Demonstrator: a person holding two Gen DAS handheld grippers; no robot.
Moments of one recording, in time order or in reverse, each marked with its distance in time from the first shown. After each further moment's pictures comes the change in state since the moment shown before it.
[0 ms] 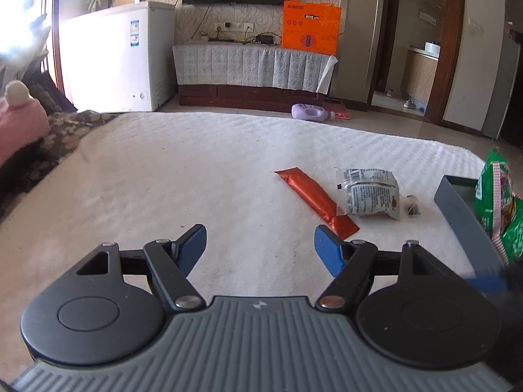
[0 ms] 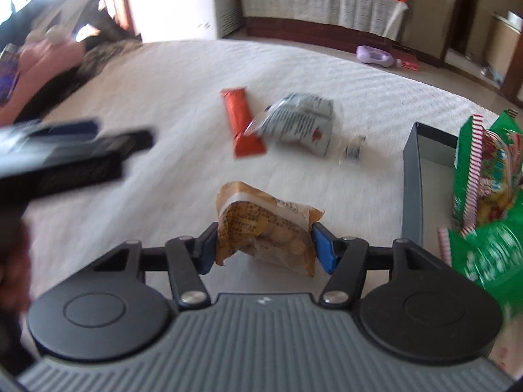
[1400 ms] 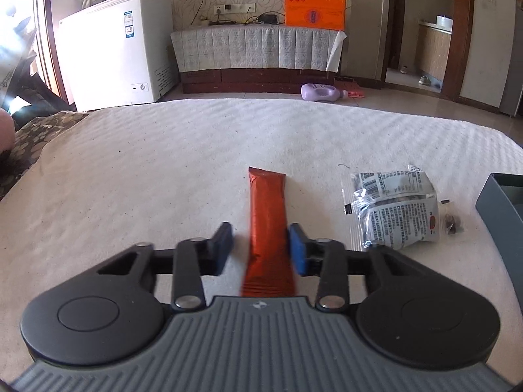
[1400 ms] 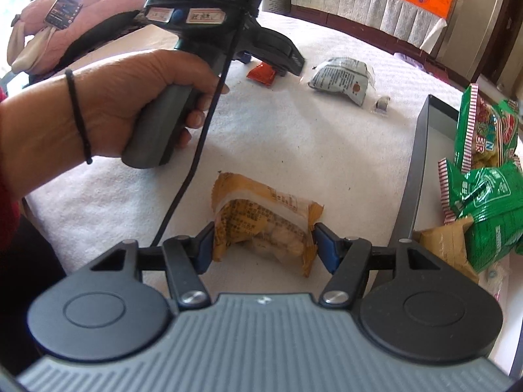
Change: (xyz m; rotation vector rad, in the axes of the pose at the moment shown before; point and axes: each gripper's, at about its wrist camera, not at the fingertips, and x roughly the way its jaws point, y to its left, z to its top) left arm 0.113 -0.044 0.021 0.062 0.061 0.065; right arm -0.029 0.011 -0.054 -0.128 0.014 0.048
